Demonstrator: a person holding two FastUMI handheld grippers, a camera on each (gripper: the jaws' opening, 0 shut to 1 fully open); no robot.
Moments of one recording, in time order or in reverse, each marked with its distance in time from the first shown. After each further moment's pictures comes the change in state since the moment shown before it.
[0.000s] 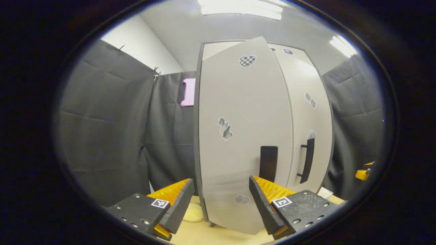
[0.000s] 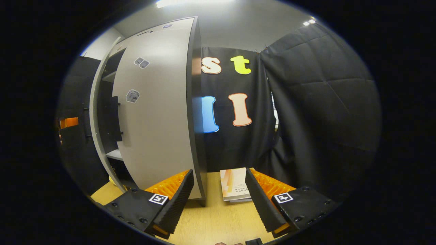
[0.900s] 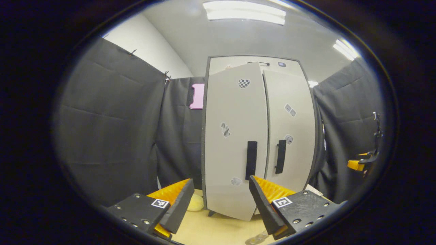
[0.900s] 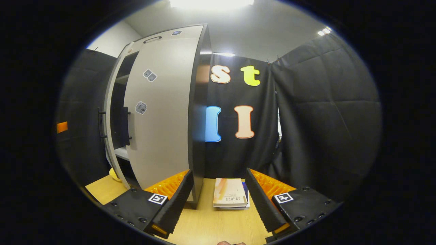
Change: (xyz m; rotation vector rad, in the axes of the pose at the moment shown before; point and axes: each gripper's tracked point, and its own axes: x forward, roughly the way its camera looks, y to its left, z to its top) left arm -0.125 -0.014 0.014 -0.038 -0.026 0.018; right arm -0.028 -0.021 0.060 -0.101 -0.050 0.009
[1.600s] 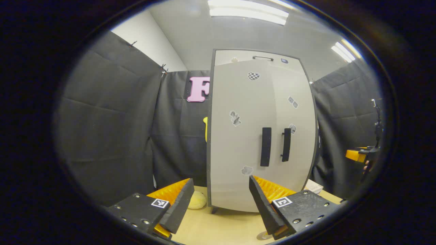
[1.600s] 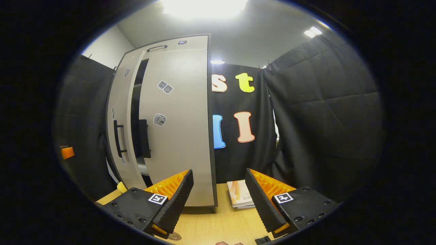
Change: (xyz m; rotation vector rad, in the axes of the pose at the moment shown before) left arm 0.010 0.064 -0.046 -0.021 0.019 -0.079; right arm -0.037 0.087 0.001 0.081 -0.066 -0.057
